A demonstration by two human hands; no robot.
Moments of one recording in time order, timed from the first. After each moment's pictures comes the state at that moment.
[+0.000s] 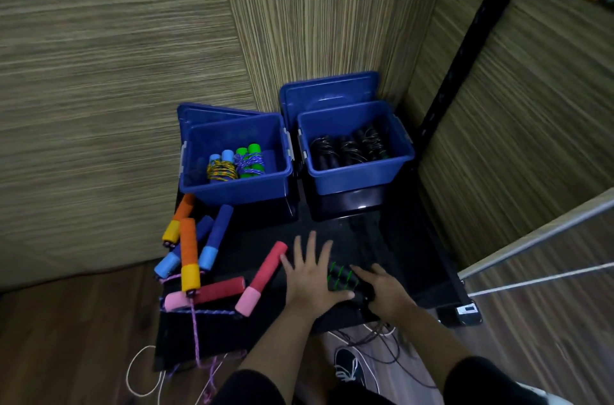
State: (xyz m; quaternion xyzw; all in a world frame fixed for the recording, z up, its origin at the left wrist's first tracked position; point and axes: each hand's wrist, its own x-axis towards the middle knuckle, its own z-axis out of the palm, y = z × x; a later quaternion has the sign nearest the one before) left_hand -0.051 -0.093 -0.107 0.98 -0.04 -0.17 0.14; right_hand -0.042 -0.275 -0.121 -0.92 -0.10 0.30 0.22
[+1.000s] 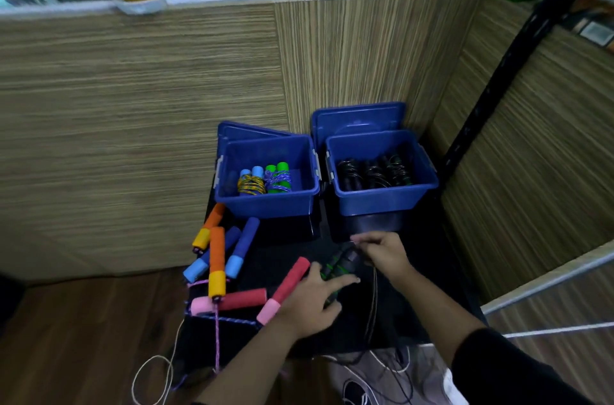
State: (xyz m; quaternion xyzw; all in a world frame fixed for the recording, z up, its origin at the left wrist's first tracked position) left_hand -0.072 -0.043 -0.062 0.93 -0.14 -0.12 0.33; right_hand 0.021 -0.211 -0.037 -0.77 0.09 0.17 0.60
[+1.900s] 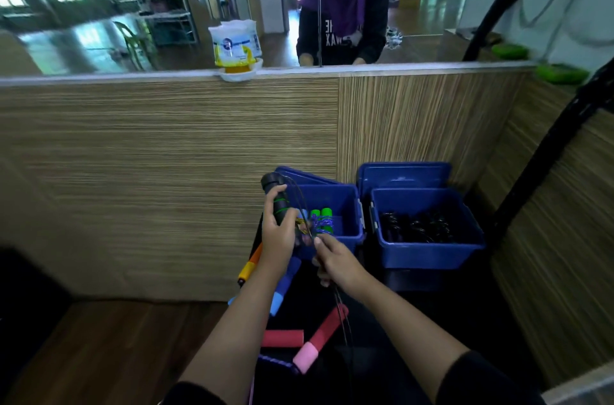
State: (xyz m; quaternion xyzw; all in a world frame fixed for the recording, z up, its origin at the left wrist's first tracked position) left_hand -0.006 0.055 0.084 0.62 0.15 0.25 0.73; right_hand 0.009 -0.061 0.052 -0.73 -0.14 0.26 0.62
